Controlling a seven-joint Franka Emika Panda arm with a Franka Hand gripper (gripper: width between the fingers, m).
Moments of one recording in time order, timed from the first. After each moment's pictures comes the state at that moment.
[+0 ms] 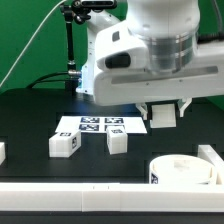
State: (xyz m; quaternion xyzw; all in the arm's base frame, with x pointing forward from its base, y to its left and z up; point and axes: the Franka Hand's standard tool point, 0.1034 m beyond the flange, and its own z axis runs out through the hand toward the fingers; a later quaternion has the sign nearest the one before) arm 0.588 0.053 0.099 -0.98 0.04 0.20 0.08
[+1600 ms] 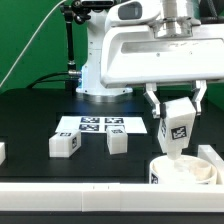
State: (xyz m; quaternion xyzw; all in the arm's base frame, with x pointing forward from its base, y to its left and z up) arm 0.645 0.058 0.120 -0.98 -0.03 -0.22 0.02
